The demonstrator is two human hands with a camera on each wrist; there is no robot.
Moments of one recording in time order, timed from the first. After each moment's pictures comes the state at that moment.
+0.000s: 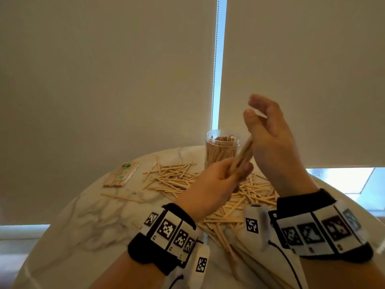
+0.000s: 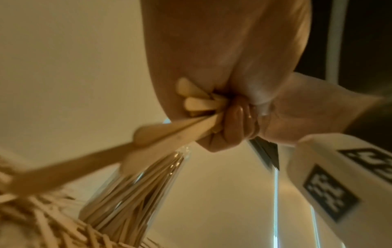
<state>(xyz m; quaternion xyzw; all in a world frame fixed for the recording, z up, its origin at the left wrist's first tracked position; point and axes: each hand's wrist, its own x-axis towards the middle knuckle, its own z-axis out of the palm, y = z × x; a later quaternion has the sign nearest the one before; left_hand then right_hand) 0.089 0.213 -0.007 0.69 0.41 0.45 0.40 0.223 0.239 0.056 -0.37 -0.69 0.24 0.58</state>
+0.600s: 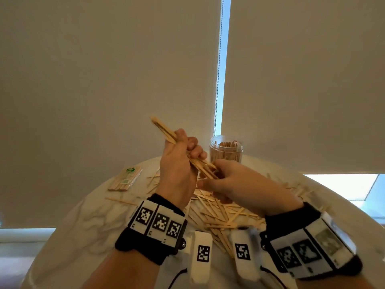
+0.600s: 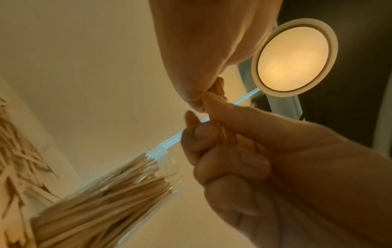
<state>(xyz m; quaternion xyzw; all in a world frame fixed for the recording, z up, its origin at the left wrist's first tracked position) 0.057 0.218 0.031 0.30 0.24 0.80 0.46 0.192 0.227 0.033 -0.38 -0.80 0.41 0.22</state>
